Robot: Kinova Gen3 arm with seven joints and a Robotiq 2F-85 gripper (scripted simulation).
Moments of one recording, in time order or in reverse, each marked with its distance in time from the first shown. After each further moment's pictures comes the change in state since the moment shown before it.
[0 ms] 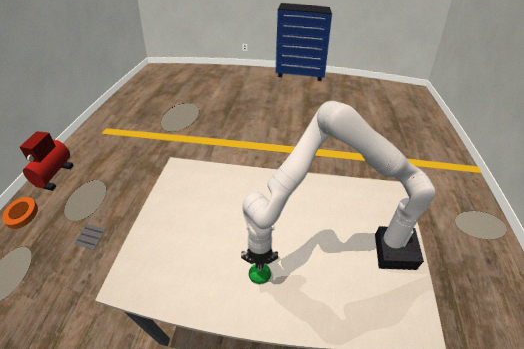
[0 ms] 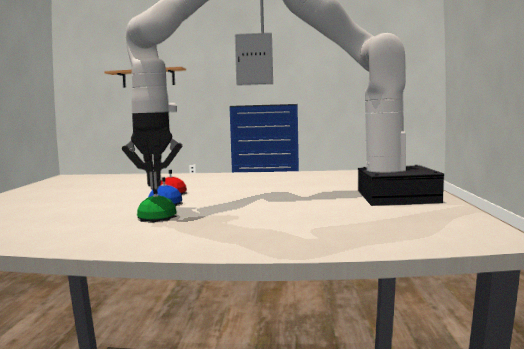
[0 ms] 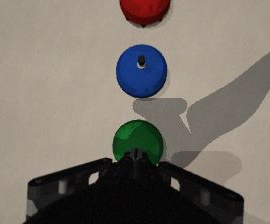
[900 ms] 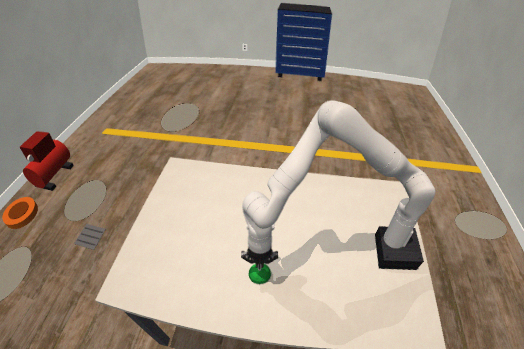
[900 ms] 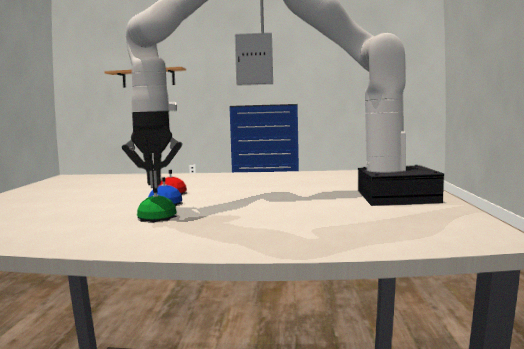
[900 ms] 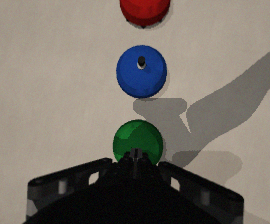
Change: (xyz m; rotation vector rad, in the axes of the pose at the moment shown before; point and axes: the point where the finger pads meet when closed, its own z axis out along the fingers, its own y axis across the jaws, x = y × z) arm 0.000 0.000 -0.002 0.000 0.000 0.000
